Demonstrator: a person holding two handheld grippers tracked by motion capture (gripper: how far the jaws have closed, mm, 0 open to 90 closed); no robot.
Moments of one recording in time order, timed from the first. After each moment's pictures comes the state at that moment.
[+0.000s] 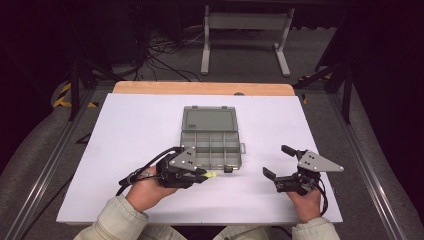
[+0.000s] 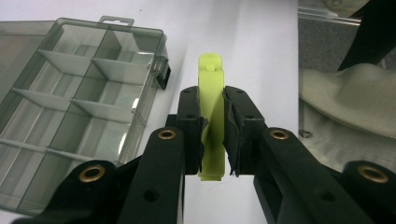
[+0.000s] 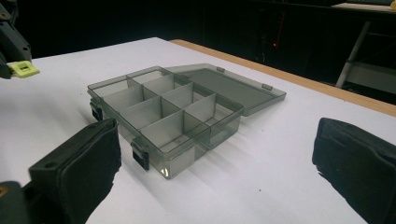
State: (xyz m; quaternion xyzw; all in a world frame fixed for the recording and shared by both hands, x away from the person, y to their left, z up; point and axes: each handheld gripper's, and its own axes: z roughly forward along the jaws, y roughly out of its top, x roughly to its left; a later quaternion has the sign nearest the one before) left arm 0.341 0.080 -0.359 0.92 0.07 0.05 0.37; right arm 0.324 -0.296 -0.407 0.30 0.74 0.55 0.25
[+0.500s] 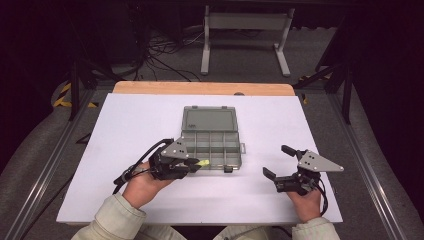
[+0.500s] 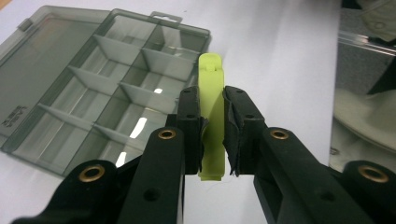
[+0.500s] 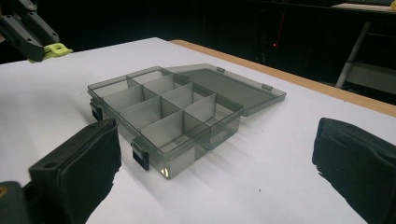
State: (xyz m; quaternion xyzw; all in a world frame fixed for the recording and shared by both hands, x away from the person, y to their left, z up) left arm 0.357 0.098 -0.359 0.91 0.14 0.08 0.39; right arm 0.323 -0.296 -0.407 0.29 0.74 0.55 0.25
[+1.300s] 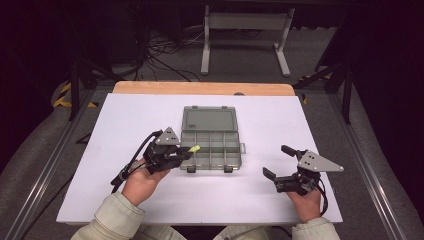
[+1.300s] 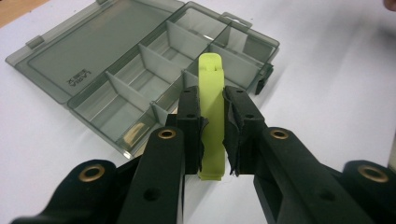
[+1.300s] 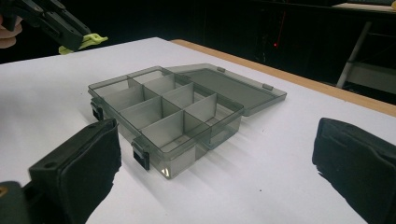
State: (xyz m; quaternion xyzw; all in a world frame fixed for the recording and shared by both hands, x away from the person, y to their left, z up) left arm 0.372 0.110 -0.364 0.87 0.27 0.10 0.40; right arm 0.323 -0.296 -0.407 0.29 0.74 0.55 0.25
